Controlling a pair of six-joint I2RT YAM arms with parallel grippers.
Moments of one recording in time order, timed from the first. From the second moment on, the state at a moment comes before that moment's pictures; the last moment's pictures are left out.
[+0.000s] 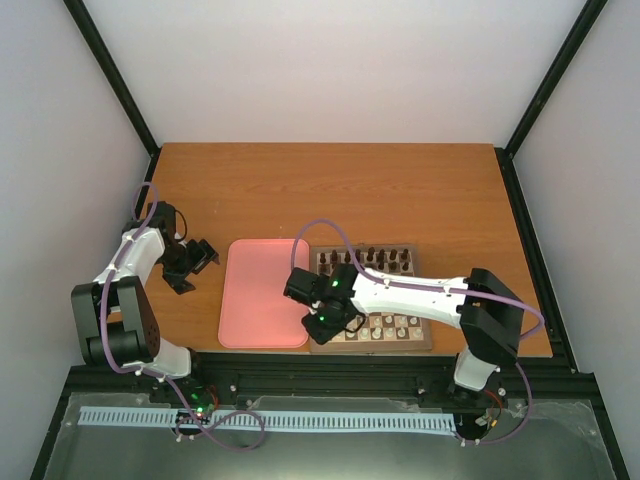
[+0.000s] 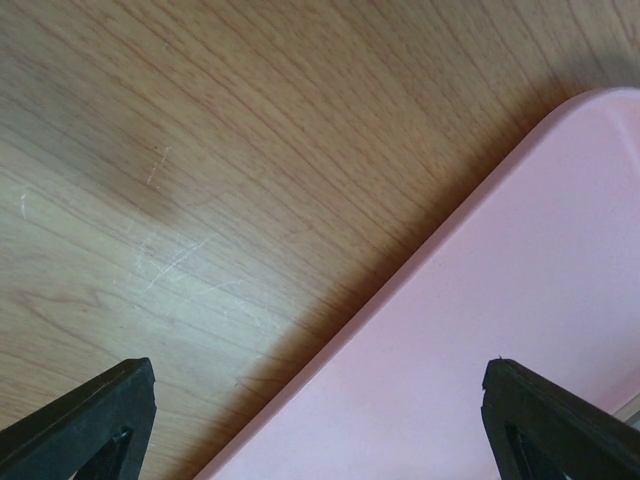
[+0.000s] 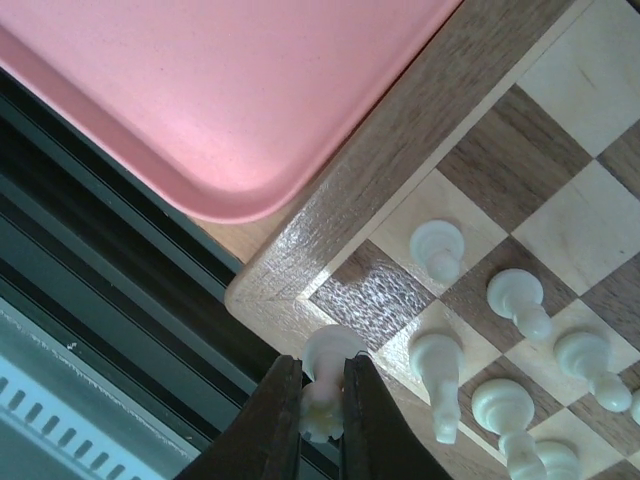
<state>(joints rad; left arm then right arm) 0.19 1.46 0.96 -0.95 0.27 -0.62 1.19 1.69 1.24 -0.96 -0.07 0.50</state>
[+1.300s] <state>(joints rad) 0.19 1.46 0.96 -0.95 0.27 -0.62 1.19 1.75 1.24 -0.95 -0.06 0.52</state>
